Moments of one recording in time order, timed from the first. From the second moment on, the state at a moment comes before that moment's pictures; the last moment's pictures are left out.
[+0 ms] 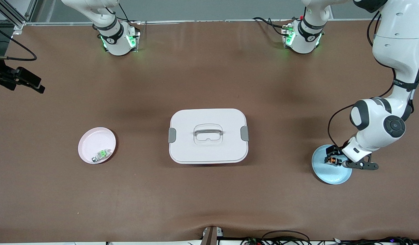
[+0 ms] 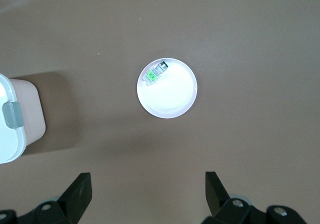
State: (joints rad) left arm 0.15 0.62 -0.09 -1.83 0.05 2.55 0.18; right arm -0.03 -0.04 0.00 -1.58 0.03 1.55 0.10
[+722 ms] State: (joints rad) left arm 0.16 0.67 -0.10 -1.82 0.05 2.63 0.18; right arm -0.03 -0.04 -0.01 -1.58 0.04 1.55 0.10
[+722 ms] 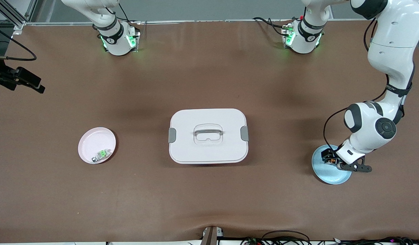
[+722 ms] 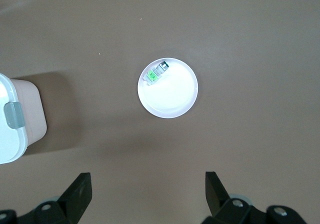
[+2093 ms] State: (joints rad) left arm 0.16 0.44 -0.21 -1.78 0.05 2.27 0.16; right arm -0.03 -0.04 -0.01 -1.58 0.04 1.55 0.11
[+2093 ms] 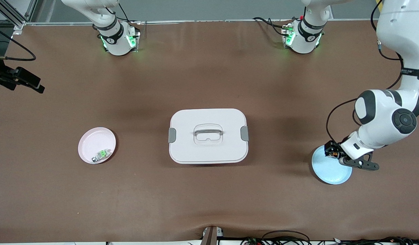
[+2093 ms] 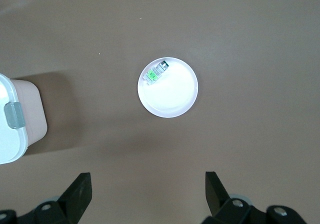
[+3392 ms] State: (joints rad) left arm 0.15 0.34 -0.64 -1.73 0.05 2.11 -0.57; right arm -0.05 -0.04 -0.02 -1.57 0.04 1.55 0.11
